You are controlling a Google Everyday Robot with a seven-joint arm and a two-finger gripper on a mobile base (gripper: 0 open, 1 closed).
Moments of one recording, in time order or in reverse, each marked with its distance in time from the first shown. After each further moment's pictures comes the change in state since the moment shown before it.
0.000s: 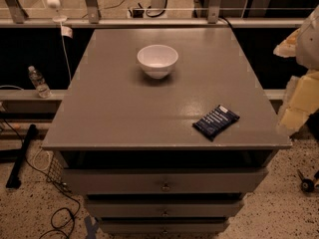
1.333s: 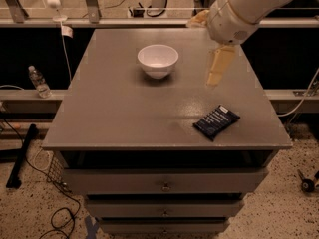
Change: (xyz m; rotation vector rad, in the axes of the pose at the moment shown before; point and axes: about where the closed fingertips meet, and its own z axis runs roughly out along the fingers) arm -0.143 -0.107 0.086 0.063 -0.292 -0.484
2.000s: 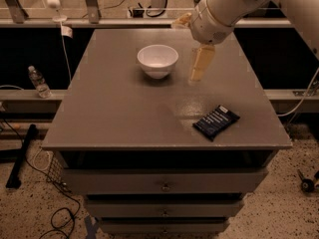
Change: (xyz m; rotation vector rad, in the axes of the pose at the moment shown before) arm -0.011 -0.038 0.049 -0.006 -0.067 -0.041
